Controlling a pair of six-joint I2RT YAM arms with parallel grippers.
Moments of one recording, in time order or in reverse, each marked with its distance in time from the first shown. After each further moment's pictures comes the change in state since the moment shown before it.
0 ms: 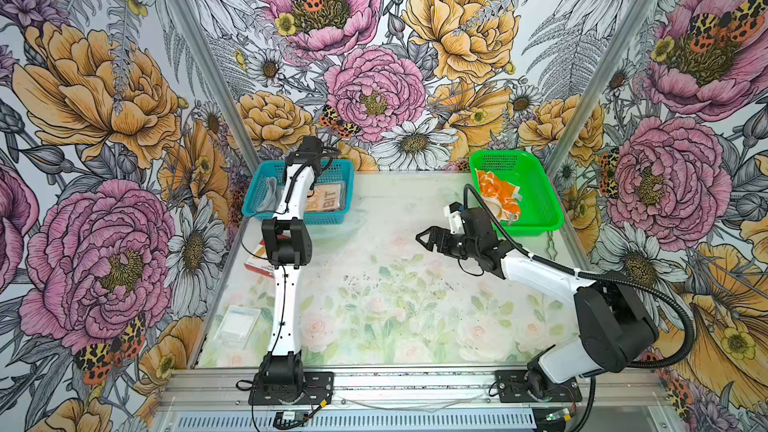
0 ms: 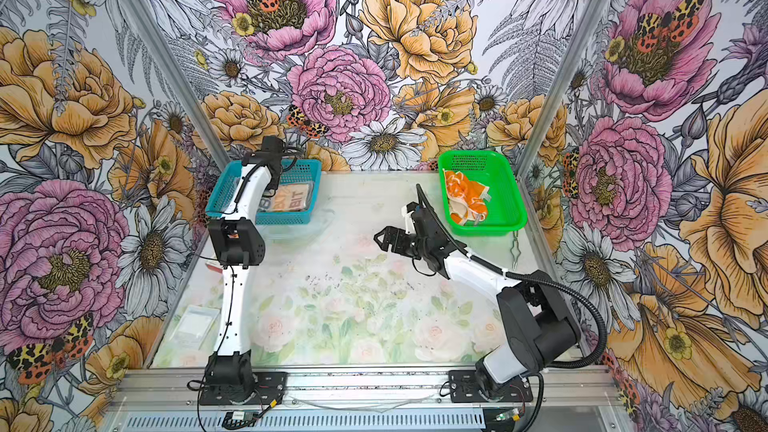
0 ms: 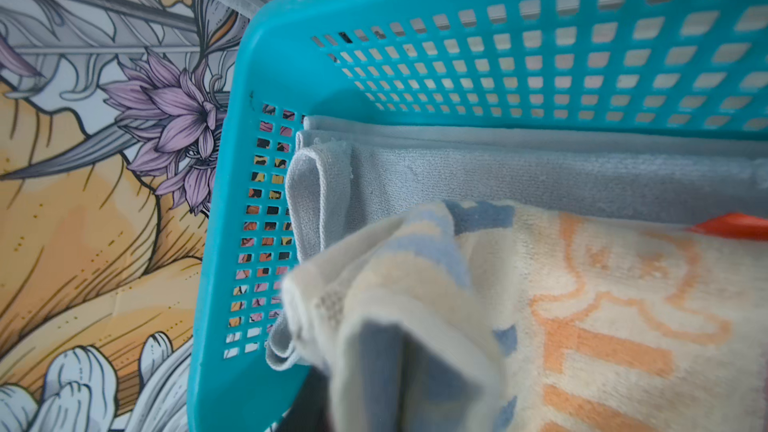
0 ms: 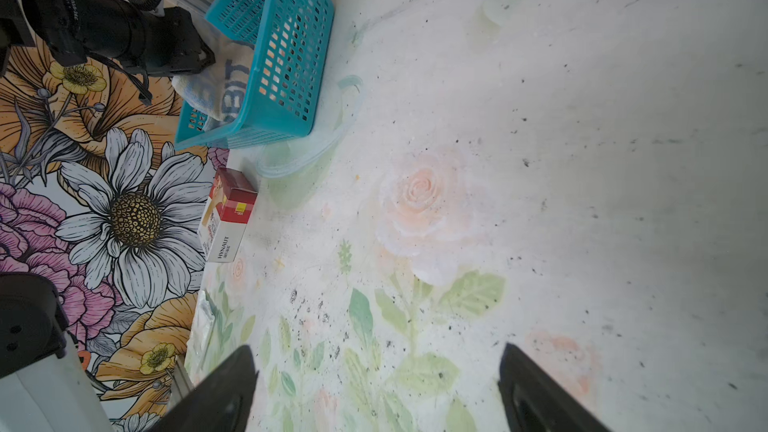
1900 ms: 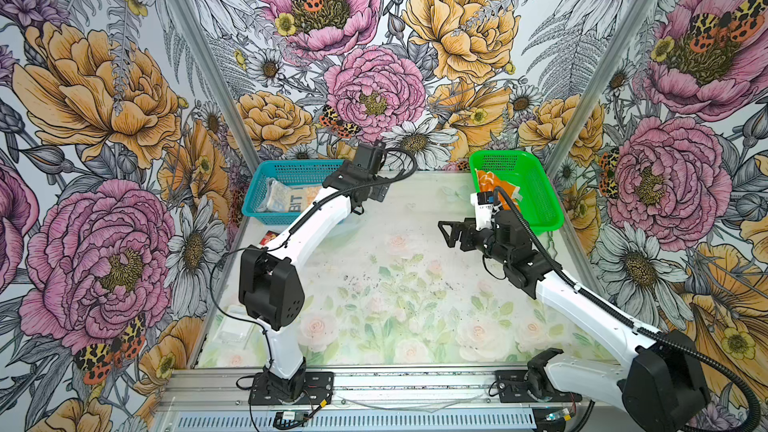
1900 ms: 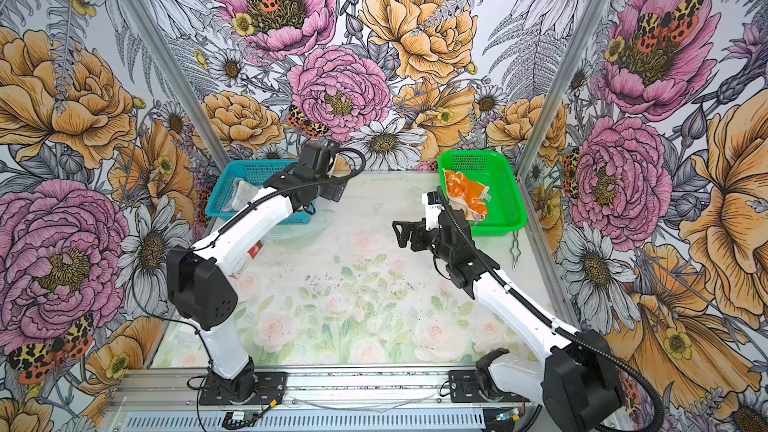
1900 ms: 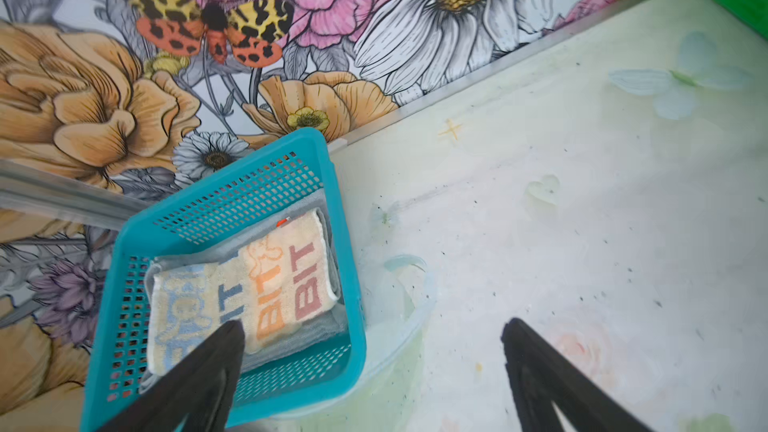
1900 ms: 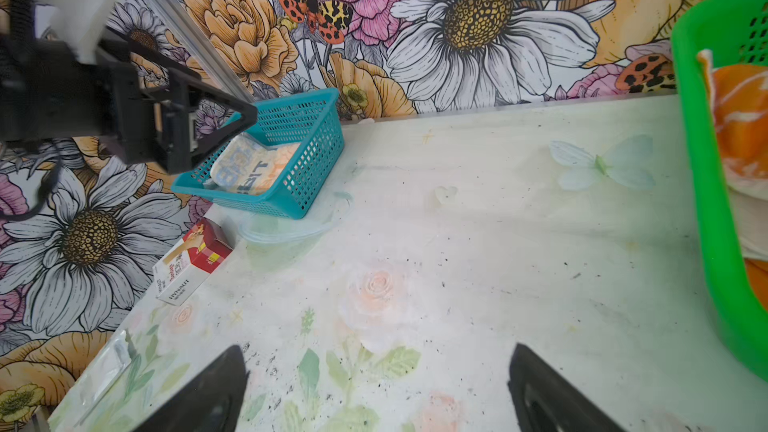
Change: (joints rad) left arm -0.518 -0.888 -1.012 0.525 0.249 0.153; right arm -0.040 -0.334 -0.103 0.017 0.188 -0.319
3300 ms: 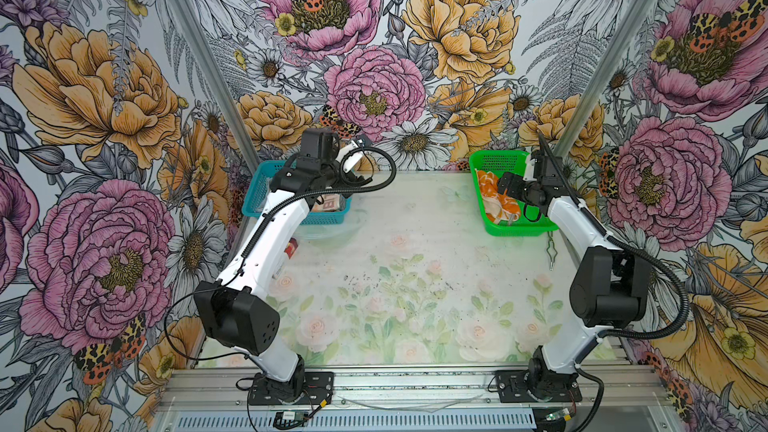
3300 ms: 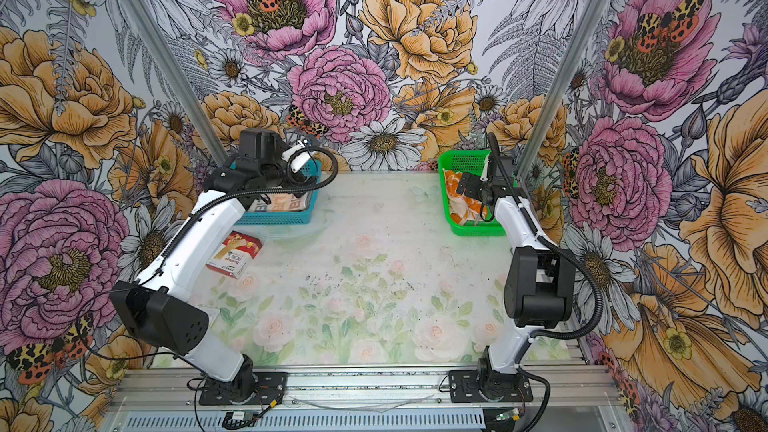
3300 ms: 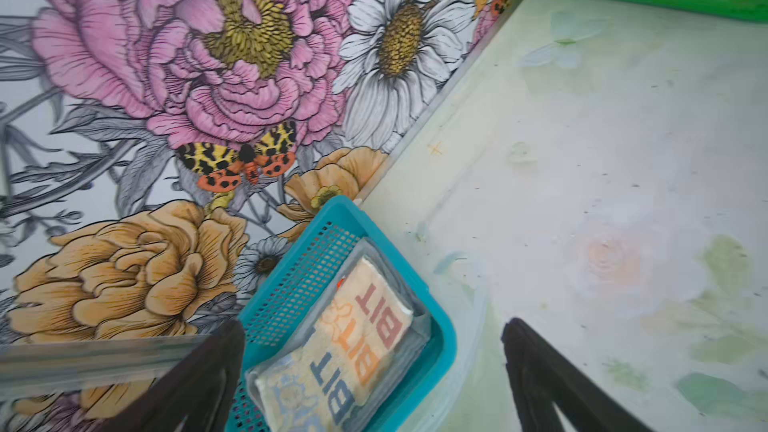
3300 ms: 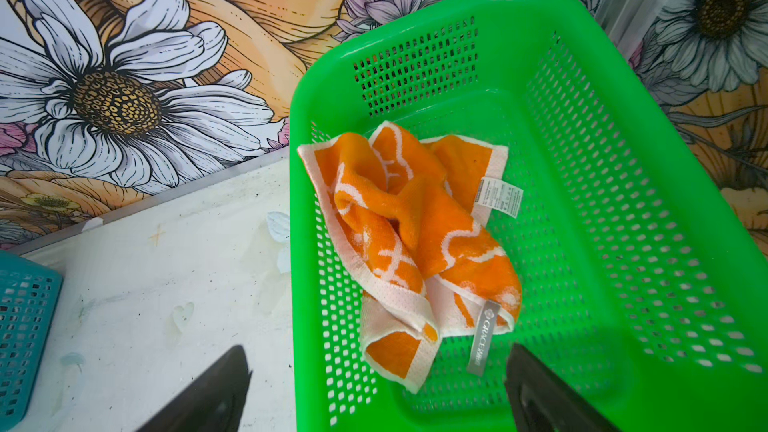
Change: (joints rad) left arm 0.272 -0.124 0.091 -0.072 0.427 0.471; right arm -0.524 0.563 0.653 -0.391 0.047 -0.100
